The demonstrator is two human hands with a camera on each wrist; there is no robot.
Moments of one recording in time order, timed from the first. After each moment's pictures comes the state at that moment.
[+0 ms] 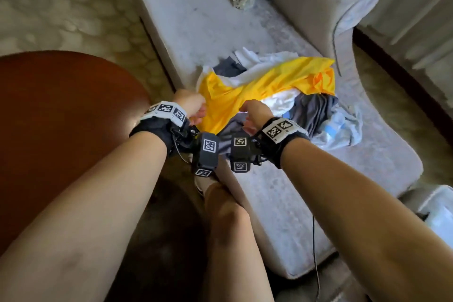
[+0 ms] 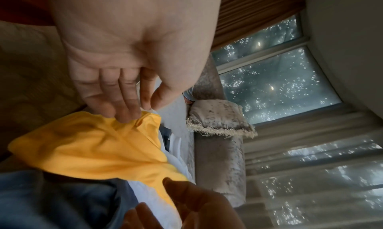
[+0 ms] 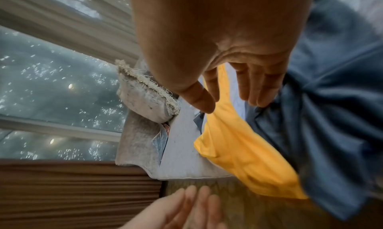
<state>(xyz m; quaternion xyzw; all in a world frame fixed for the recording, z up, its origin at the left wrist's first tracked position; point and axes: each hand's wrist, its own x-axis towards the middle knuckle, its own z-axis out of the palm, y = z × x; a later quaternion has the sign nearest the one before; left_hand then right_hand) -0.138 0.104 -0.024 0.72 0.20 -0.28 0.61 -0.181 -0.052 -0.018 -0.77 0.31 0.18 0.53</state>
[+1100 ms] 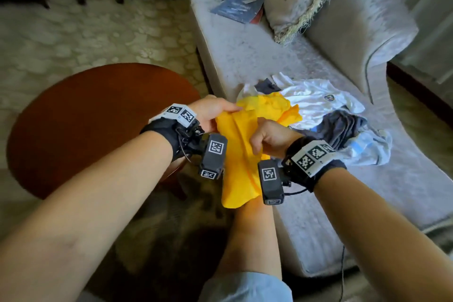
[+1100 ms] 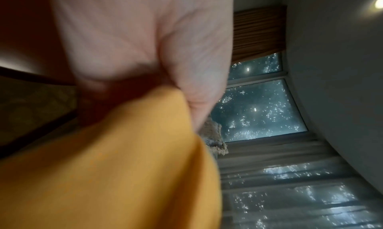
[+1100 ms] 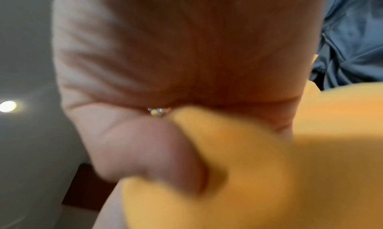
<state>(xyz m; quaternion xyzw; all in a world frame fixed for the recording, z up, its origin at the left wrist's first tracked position) -0.234 0.163 0.051 0.67 0.08 -0.32 0.67 -0.279 0.003 0.044 -0.68 -0.03 0.36 0.64</state>
